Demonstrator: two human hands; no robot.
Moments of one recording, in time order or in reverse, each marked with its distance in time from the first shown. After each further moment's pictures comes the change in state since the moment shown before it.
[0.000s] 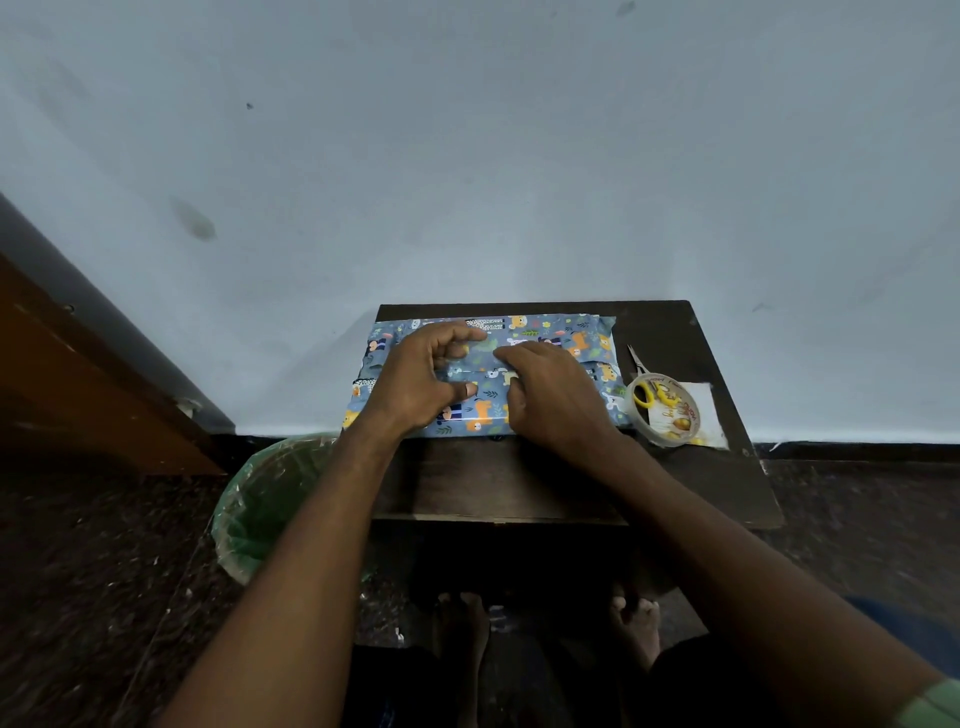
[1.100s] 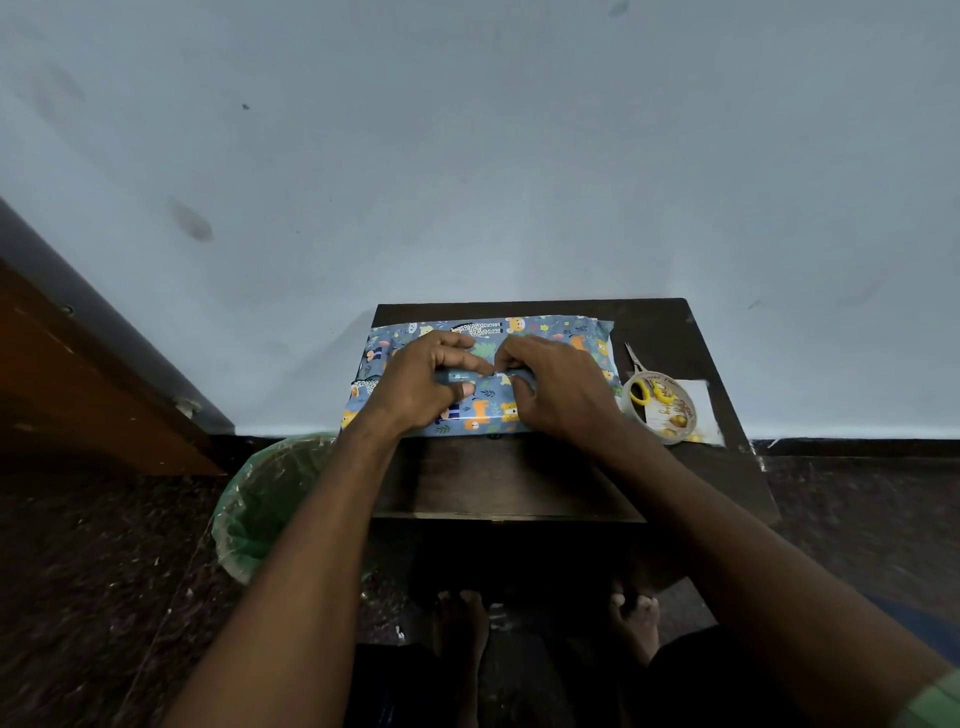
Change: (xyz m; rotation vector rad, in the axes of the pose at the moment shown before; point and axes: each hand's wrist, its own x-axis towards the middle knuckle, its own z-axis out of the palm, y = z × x) left_hand 0.001 -0.004 0.001 0.087 -0.096 -0.012; right_hand 0.001 0.006 -0.014 0.046 -0.028 -0.015
